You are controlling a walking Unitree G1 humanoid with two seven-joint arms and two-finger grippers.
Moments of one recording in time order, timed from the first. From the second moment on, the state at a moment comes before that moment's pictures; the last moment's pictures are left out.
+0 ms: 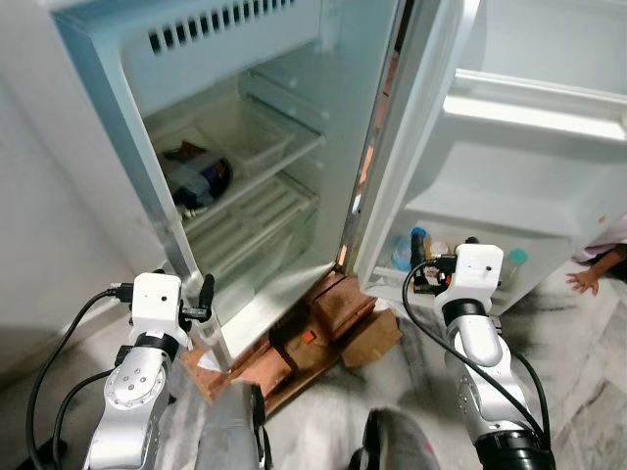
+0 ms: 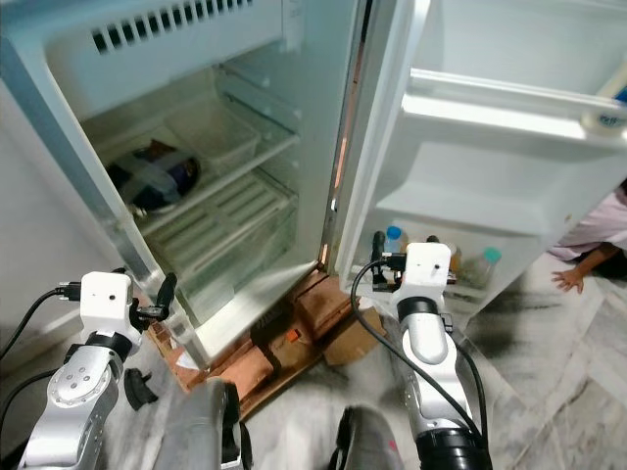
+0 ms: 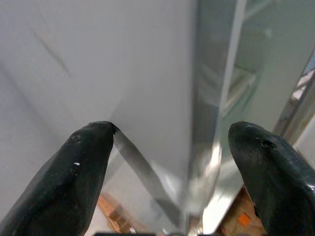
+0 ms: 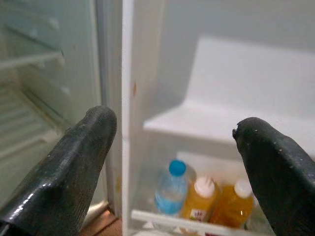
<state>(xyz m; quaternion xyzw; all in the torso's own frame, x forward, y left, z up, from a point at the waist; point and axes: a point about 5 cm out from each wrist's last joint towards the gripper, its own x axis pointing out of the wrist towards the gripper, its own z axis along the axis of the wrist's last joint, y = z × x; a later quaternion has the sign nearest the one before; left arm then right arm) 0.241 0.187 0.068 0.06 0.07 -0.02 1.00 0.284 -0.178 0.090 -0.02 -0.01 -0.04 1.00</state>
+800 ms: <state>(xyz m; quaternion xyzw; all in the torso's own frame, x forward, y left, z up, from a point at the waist) 0.251 0.176 0.079 0.07 0.03 -0.03 1.00 0.292 -0.166 0.082 -0.02 0.05 -0.02 1.00</state>
